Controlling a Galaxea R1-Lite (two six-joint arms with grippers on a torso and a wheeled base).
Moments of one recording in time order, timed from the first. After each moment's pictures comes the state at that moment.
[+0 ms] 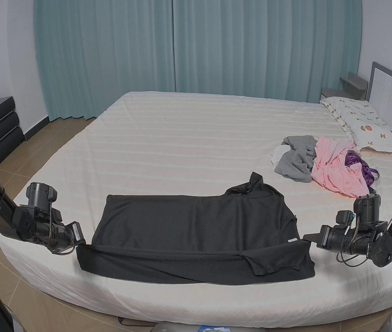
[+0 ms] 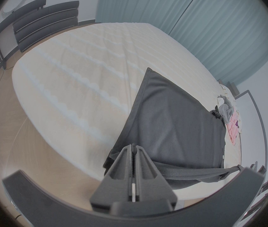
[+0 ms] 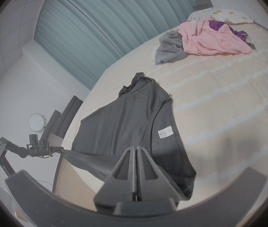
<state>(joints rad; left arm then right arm) 0.08 1.98 -0.66 -0.34 -0.19 -0.40 0.09 2.02 -0.34 -1.02 0.38 0.45</state>
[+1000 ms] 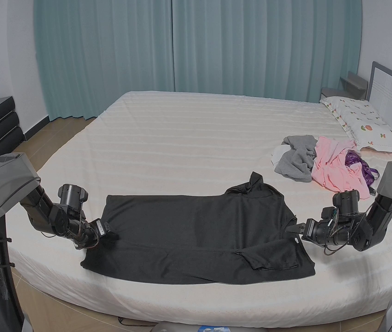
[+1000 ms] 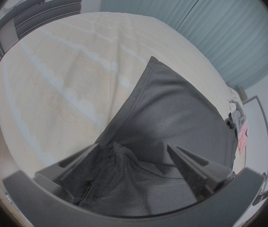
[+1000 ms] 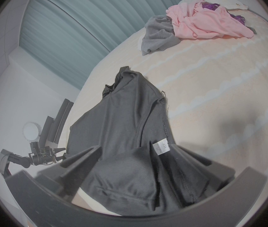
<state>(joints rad) 0.00 2.29 -0.94 -0.34 -0.11 -0.52 0.08 2.24 -0.64 -0.84 0.36 0.50</state>
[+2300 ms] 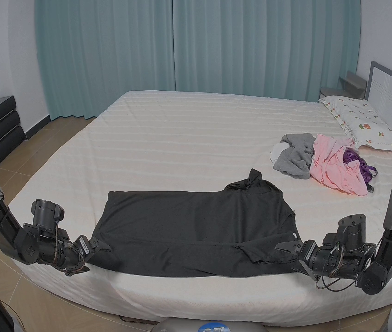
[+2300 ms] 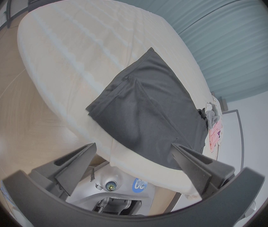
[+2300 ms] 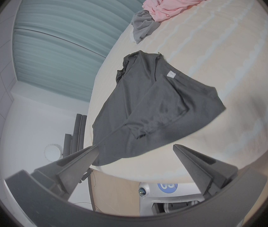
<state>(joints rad) -0.01 1.95 -0.47 -0.50 -0.31 -0.73 0.34 2.07 -0.17 -1.27 0.23 1.01</state>
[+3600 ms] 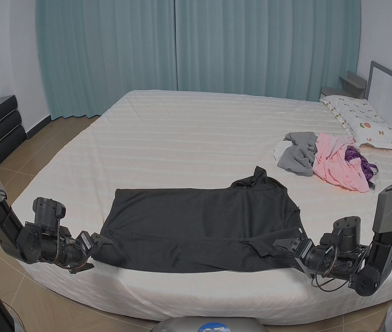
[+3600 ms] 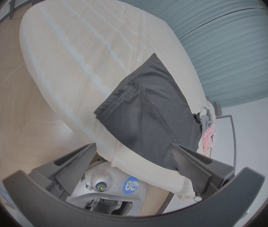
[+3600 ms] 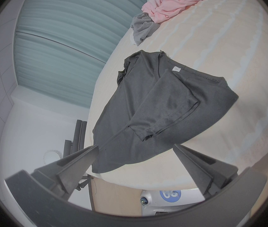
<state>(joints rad) -0.01 1.97 -0.48 -0.55 -0.34 -0.80 0.36 2.16 -0.19 -1.38 0.17 1.04</state>
